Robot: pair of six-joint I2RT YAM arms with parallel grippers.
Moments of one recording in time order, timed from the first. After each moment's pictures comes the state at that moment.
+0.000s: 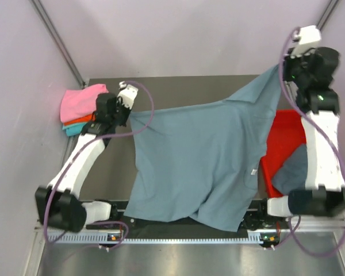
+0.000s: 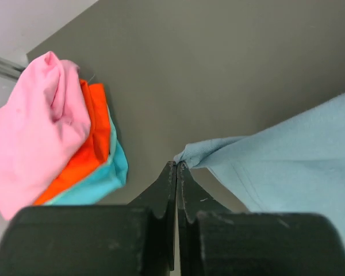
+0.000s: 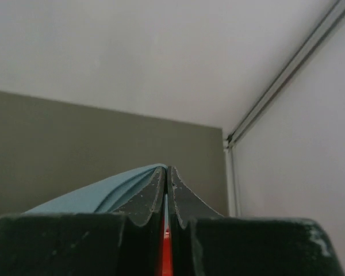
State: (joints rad) left arm -0.20 1.17 1.05 -0.35 -0.01 0.36; right arm -0.09 1.27 1.65 -0.46 -0.12 -0.23
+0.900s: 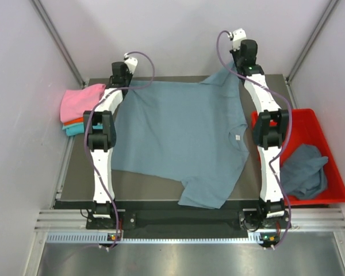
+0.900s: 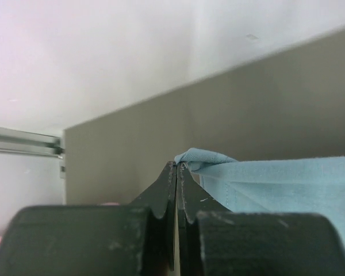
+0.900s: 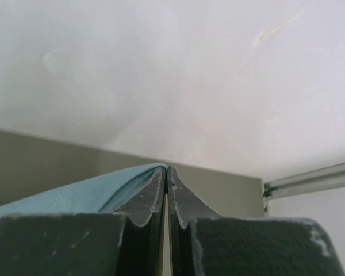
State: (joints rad) left arm -0.04 2.43 2.08 -0.07 -0.12 0.44; right arm 0.13 2.44 2.41 -0.25 0.18 -0.38
